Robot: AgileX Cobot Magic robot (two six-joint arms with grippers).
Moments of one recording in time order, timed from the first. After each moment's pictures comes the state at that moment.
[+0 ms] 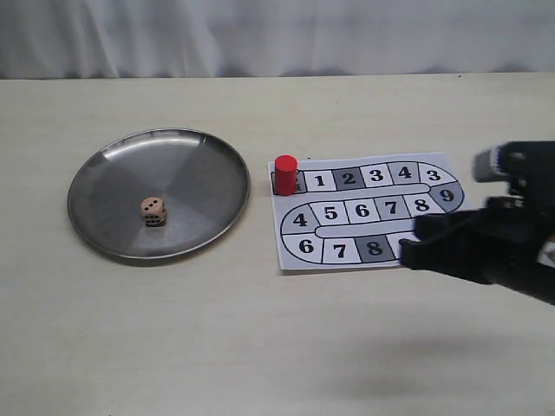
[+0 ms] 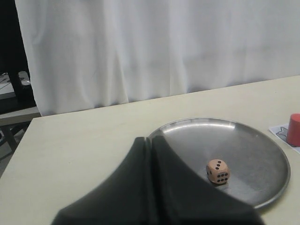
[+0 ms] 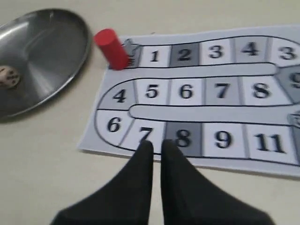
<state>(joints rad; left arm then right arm) 0.01 0.00 0.00 0.14 0.18 -0.10 0.43 1.12 -0.36 0.20 -0.04 0.09</state>
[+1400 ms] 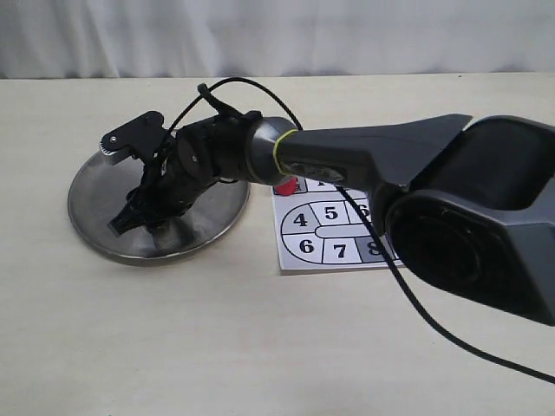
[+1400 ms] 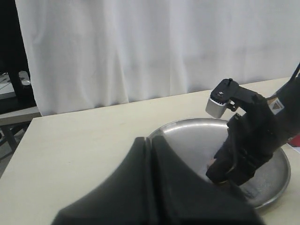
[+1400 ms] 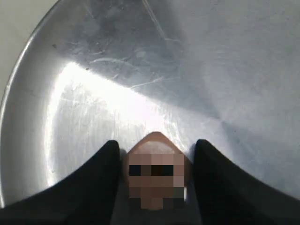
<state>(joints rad) 0.01 0.00 0.00 0.14 0.18 -0.10 0.77 2.43 -1.87 0.17 0.47 -0.17</state>
